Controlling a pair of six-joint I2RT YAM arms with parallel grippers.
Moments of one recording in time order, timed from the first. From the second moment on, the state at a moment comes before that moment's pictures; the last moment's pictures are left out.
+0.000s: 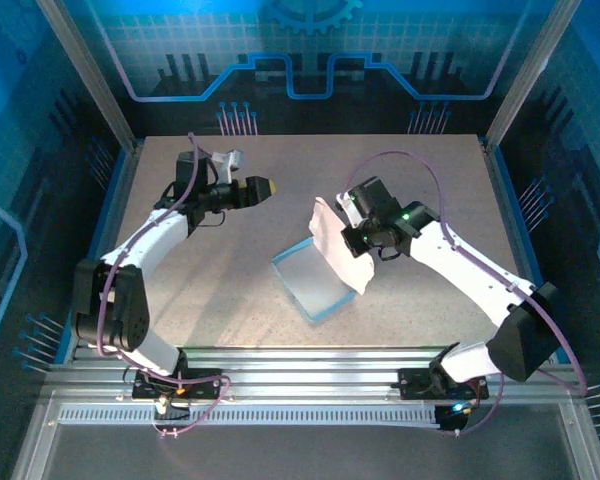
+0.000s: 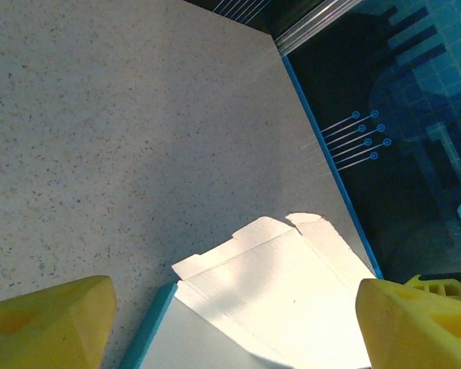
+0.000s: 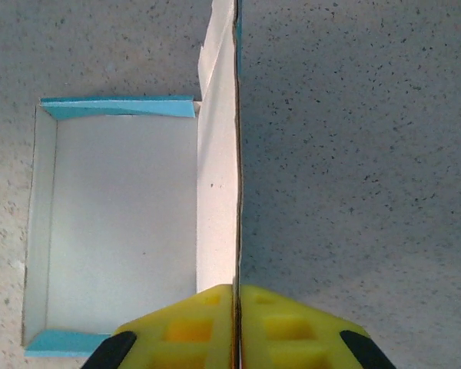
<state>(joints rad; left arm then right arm) -0.12 1.56 1.09 -0.07 0.76 -0.47 0.61 1.42 1.26 -0.85 0.07 0.03</state>
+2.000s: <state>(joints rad) -0.36 1.82 1.33 -0.36 0.55 -0.05 0.56 0.78 0.62 -0.56 -0.13 0.37</state>
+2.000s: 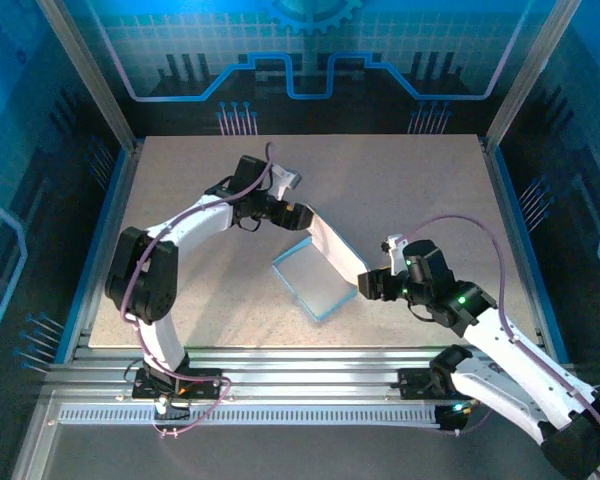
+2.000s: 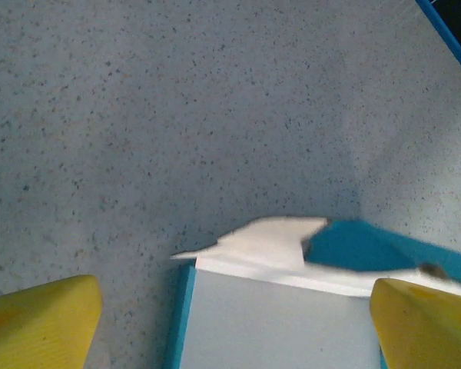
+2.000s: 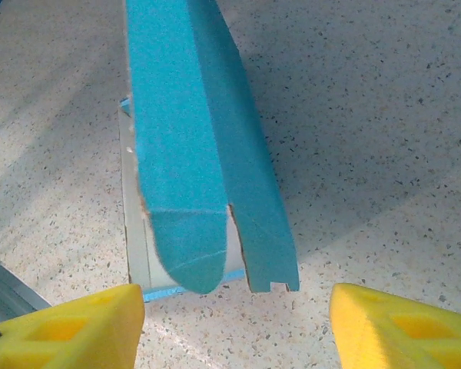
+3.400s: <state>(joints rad) -0.38 1.92 1.49 -0.38 0.78 0.01 0.56 0.83 0.60 -0.50 -0.10 0.41</state>
